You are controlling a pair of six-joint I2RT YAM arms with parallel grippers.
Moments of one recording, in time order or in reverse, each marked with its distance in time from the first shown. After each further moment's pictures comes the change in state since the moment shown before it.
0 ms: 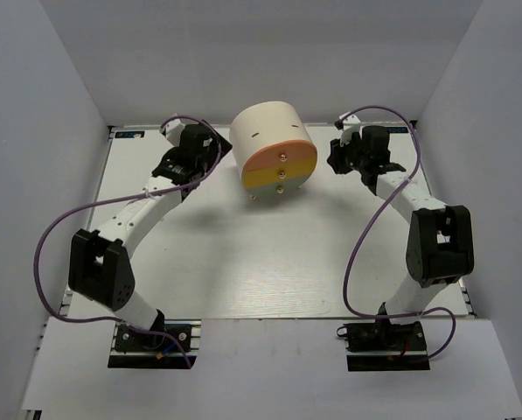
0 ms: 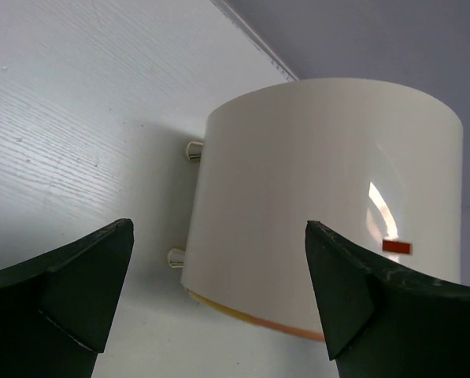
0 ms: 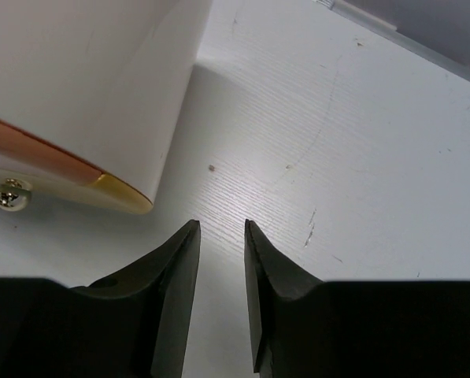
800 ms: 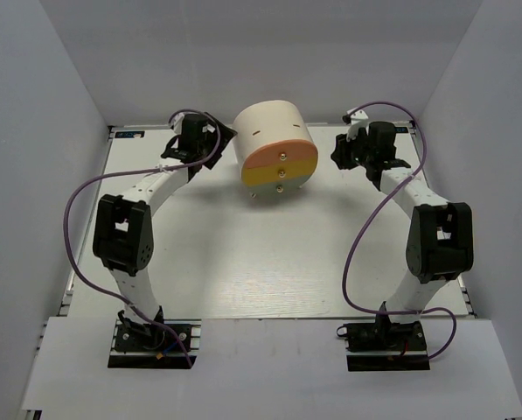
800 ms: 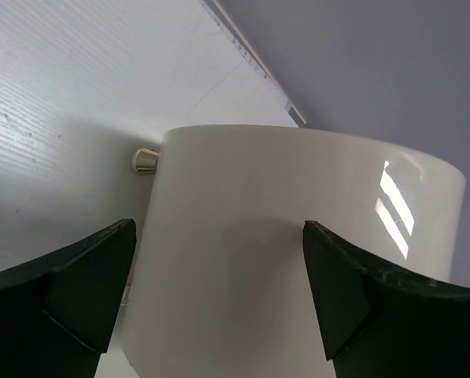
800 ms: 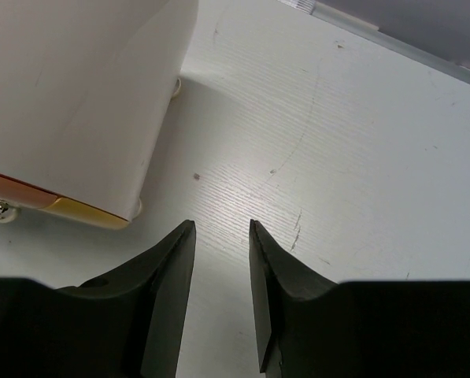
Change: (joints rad) left arm 0.114 0.297 0.146 0.158 0.311 -0.124; right arm -0.042 0.035 0.051 -0.004 -0.034 0.039
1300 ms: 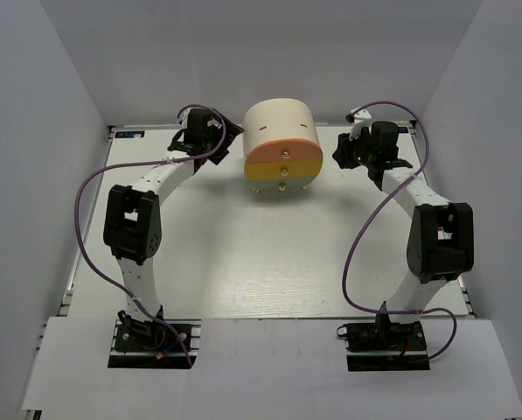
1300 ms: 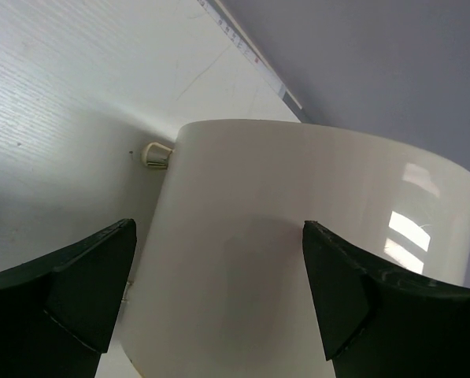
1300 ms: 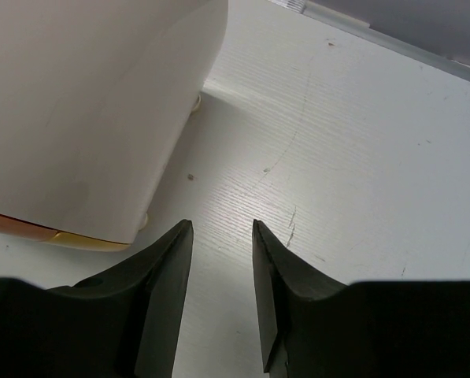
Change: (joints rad) left arm 0.002 0.130 0.140 -0.009 0.084 0.002; right arm -0.016 0.000 0.000 0.006 0.001 0.018
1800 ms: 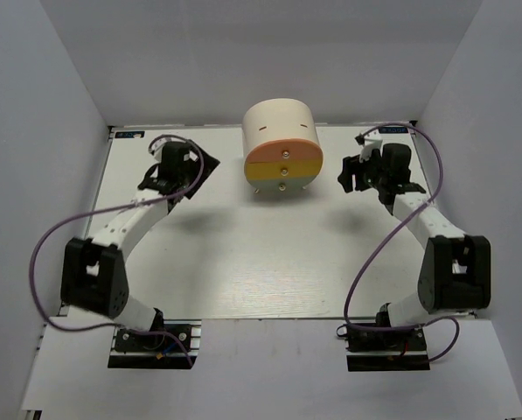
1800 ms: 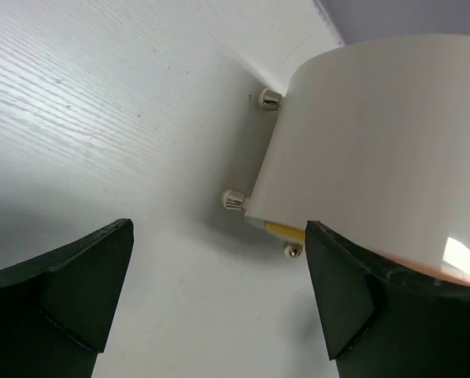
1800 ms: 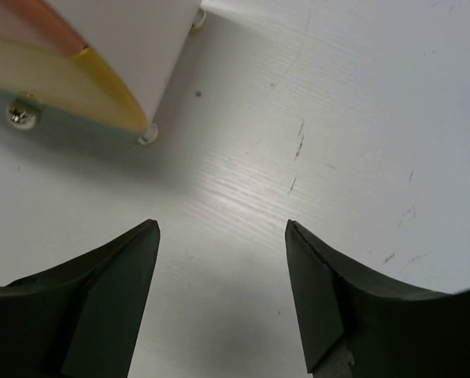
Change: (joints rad) left arm 0.020 -0.440 -0.465 -0.078 -0.122 0.072; right arm -0.034 -0.219 -0.248 -0.031 0.010 -0.018
